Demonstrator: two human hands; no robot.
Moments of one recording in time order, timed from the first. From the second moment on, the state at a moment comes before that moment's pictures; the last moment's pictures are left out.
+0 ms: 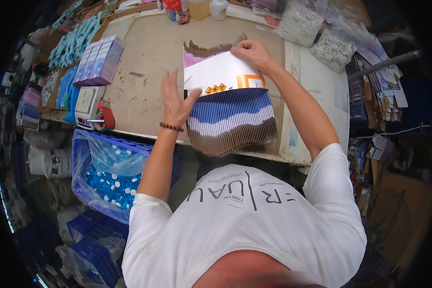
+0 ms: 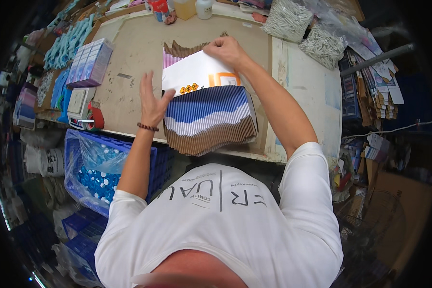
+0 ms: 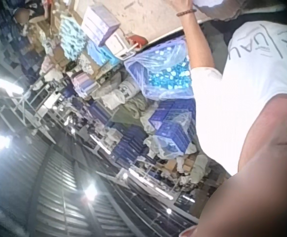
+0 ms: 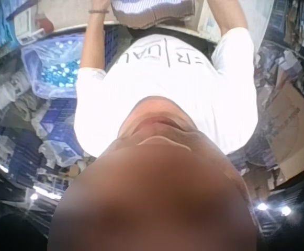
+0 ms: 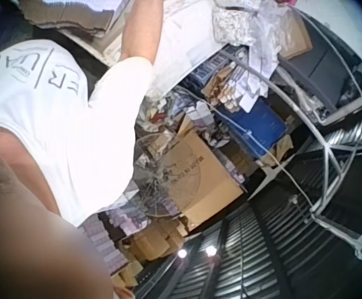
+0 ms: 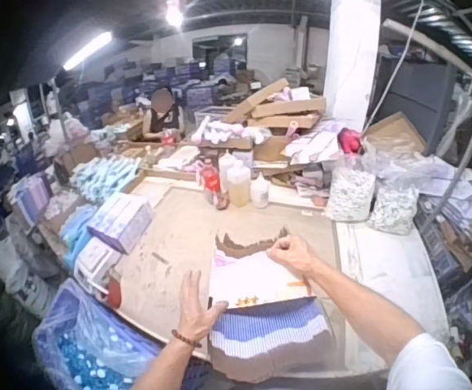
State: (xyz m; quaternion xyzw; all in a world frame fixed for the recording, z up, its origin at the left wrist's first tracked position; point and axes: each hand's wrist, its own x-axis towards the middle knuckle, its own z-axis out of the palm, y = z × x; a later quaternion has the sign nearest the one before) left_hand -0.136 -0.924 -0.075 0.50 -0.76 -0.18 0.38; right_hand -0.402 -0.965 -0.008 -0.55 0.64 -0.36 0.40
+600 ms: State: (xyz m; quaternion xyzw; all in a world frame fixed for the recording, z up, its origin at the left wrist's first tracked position) left_hand -0.090 -0.915 -0.114 0.52 -0.68 -0.39 0.34; right_hand -0.380 -0.951 0.226 -0.71 0.52 -0.46 -0.10
